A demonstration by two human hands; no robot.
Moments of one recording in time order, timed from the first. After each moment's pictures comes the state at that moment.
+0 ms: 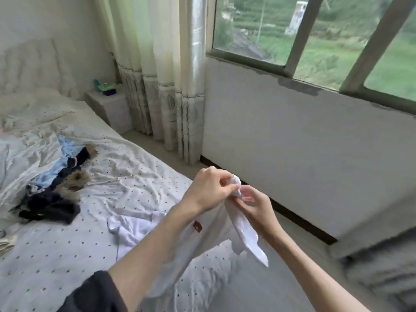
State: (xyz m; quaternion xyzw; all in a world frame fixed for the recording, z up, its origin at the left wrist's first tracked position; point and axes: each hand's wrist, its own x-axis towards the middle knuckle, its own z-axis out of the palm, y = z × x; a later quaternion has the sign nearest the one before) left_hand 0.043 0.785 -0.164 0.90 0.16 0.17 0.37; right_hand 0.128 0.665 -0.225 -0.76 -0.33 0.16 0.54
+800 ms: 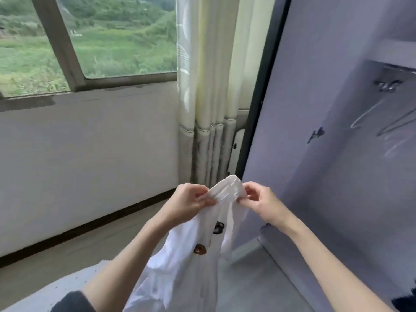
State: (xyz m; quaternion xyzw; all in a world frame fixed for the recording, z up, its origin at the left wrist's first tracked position) left_hand 0.141 0.551 -0.175 0.81 -0.37 -0.13 0.43; right_hand 0.036 0.370 -0.166 -0.83 0.13 -0.05 0.54
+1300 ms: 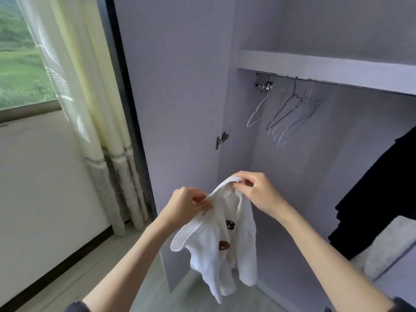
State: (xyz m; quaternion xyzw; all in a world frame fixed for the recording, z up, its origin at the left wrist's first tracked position) left_hand 0.091 0.326 -0.161 0.76 -0.51 -0.17 0.37; right_hand -0.063 0.204 -0.117 -0.84 0.23 -0.22 0.44
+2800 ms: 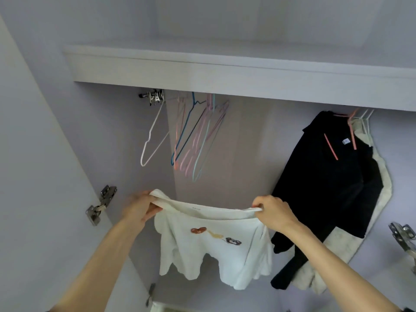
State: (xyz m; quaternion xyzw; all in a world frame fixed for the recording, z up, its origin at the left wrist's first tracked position) left_hand 0.125 -0.066 -0.181 0.67 -0.20 -0.46 0.56; right_hand -0.165 -0.120 -0.183 -0.76 0.62 -0.05 0.17
